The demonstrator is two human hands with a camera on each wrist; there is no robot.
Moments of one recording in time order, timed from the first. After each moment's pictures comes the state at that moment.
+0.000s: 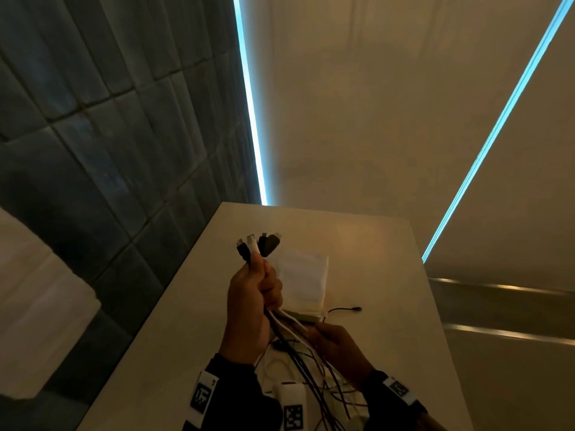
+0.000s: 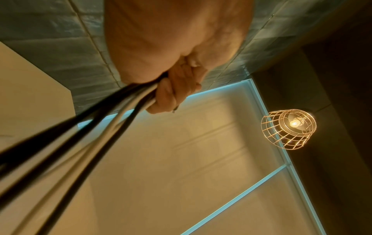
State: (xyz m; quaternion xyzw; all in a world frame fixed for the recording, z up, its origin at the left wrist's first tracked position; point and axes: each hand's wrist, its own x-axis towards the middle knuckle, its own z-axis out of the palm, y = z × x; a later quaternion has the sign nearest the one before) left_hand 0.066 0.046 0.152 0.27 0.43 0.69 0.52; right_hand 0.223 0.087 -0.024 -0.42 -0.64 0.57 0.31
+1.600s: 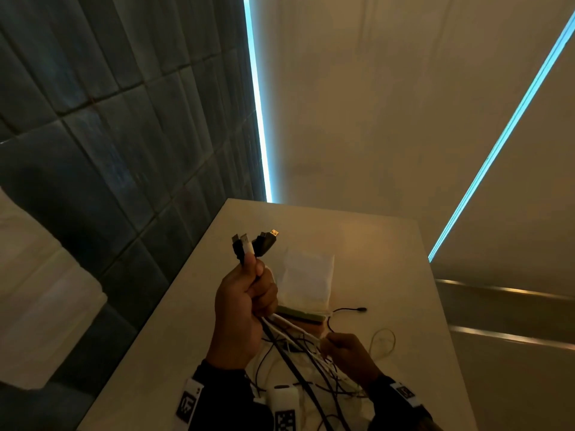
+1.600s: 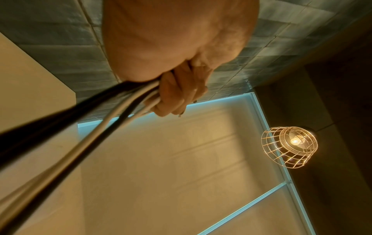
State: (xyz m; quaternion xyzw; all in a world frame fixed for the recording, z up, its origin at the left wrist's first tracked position) left_hand 0.046 0.035 0.153 0.24 0.37 0.70 0.56; right_hand 0.238 0.091 -0.051 -0.45 -0.65 0.55 0.27
